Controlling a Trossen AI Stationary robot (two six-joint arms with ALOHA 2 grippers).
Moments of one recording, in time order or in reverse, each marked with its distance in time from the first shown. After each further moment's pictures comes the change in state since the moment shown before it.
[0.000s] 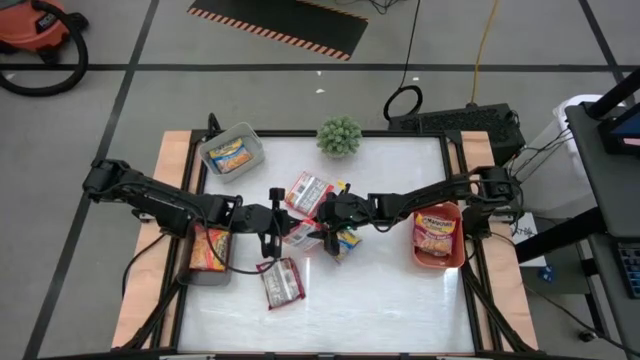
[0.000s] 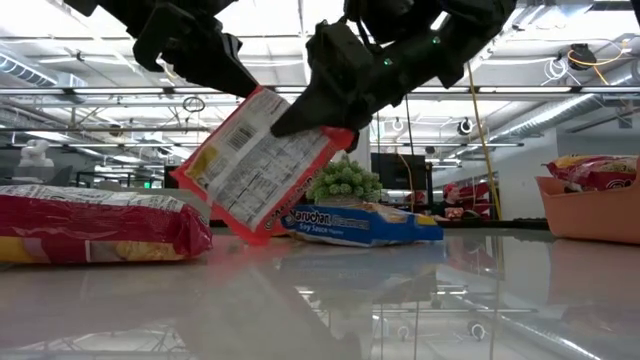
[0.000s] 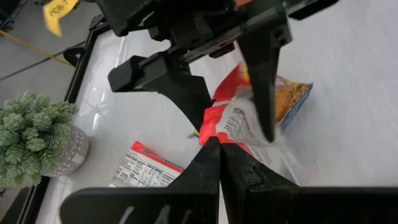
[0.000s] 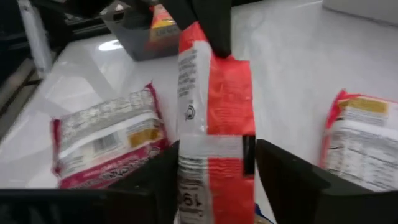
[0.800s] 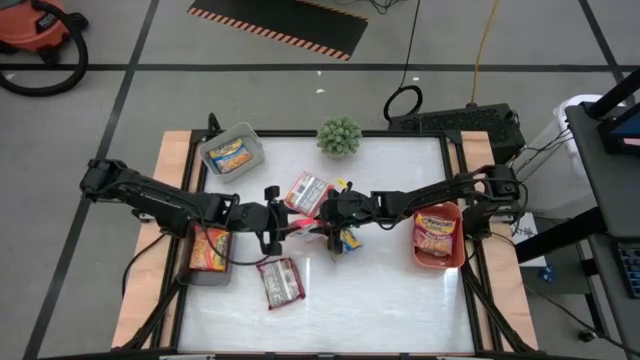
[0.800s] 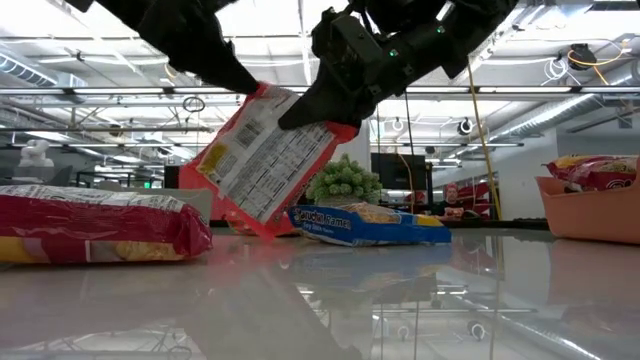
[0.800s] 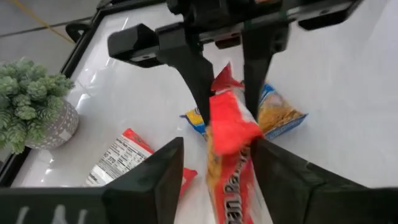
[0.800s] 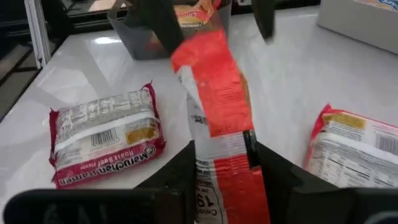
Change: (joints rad) left arm -0.003 -0.033 0.000 -0.028 -0.004 -0.195; right arm 0.000 -0.051 -0.001 -0.047 0.011 -0.084
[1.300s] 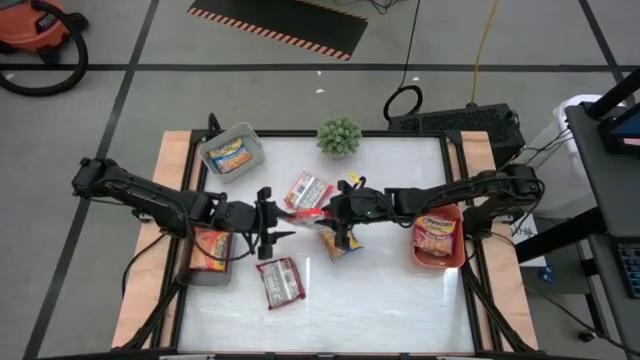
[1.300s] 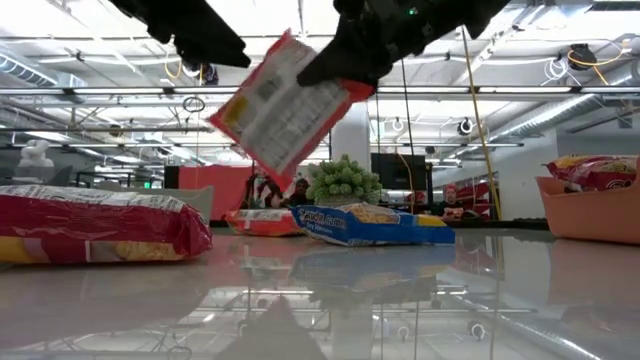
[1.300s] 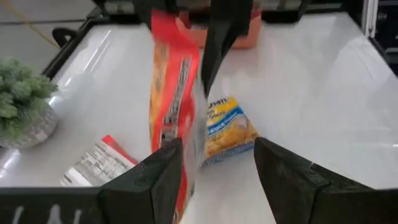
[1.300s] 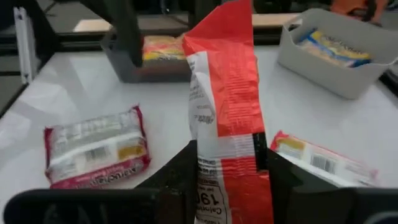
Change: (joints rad) left arm -0.039 -0.104 0.000 -0.039 0.041 -0.128; right arm 0.040 -0.155 -0.001 -0.093 0.135 -0.059
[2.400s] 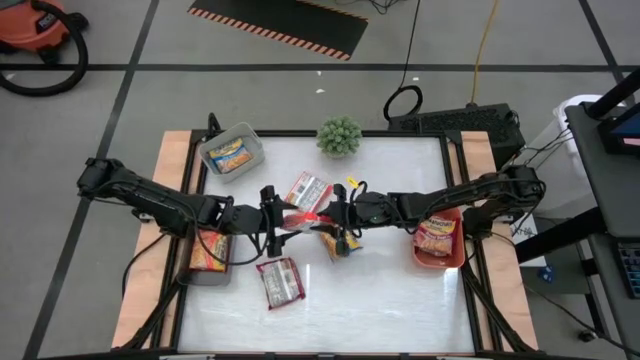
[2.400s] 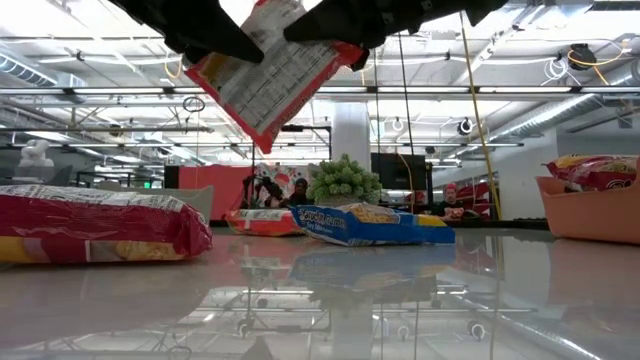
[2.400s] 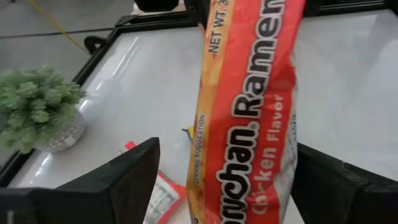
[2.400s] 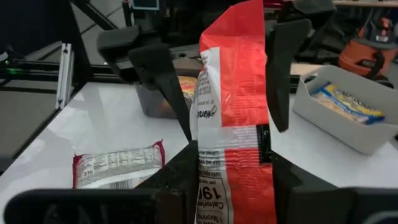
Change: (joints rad) left arm -0.006 0.066 0.000 0.090 -0.120 0.033; right arm 0.044 -0.010 0.001 0.140 -0.013 -0.071
